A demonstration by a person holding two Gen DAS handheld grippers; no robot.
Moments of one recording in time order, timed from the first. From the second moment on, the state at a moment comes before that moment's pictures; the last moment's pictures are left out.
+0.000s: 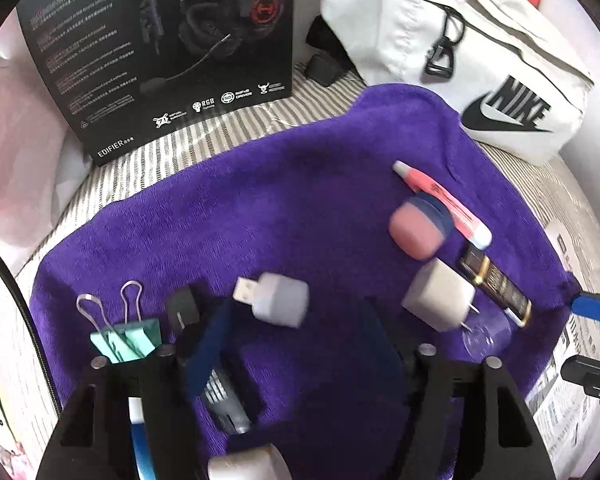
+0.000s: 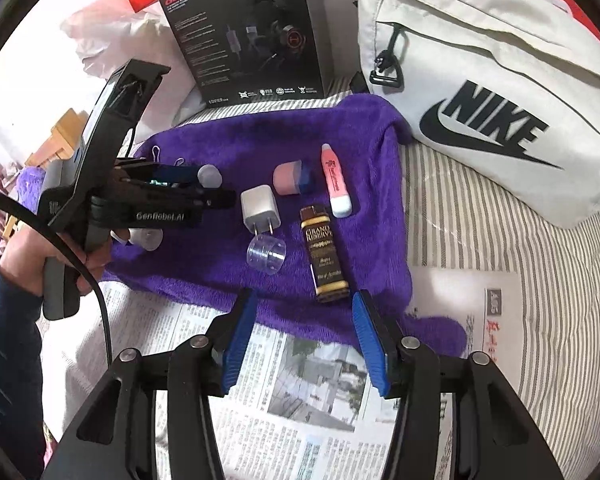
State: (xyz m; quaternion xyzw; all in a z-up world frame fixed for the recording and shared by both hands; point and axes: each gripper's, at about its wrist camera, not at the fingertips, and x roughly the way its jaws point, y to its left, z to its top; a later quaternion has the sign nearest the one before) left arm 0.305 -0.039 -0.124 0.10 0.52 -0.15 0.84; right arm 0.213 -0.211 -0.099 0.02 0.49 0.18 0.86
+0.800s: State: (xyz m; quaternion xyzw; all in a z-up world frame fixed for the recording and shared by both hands) left arm 0.139 0.010 -0.037 0.04 0.48 -0.02 0.88; right arm 0.124 -0.208 -0.046 0.02 0.44 0.12 0.89
